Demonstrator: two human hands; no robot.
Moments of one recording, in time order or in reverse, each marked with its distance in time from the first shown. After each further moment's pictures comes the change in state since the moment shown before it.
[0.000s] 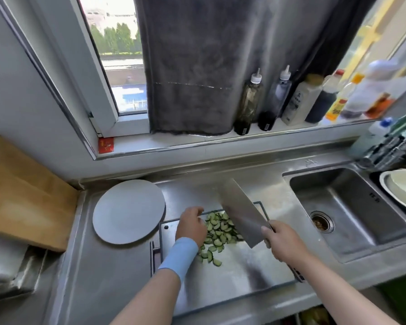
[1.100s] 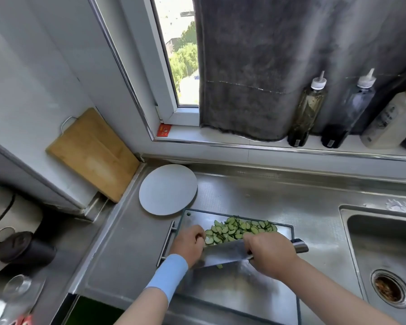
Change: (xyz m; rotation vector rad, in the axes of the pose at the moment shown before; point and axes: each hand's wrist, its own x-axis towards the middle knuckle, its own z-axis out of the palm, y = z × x) left_hand -0.067 -0.002 0.011 0.135 0.105 -0.295; right_hand 0.055 -0.034 -0.012 -1.090 -0.353 -0.925
